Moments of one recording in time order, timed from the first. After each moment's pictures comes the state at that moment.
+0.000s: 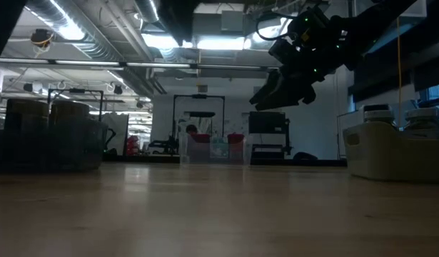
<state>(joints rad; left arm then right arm) 0.15 1.85 2.14 -1.57 -0.40 -0.23 -0.33 1.43 0.74 0.17 -0.15 -0.56</state>
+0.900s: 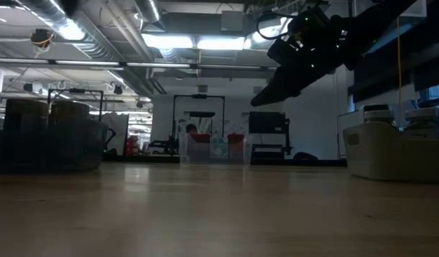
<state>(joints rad) -0.42 1.70 1.73 -1.57 -0.10 -1.19 -0.33 1.43 0.74 0.19 -0.15 -0.23</state>
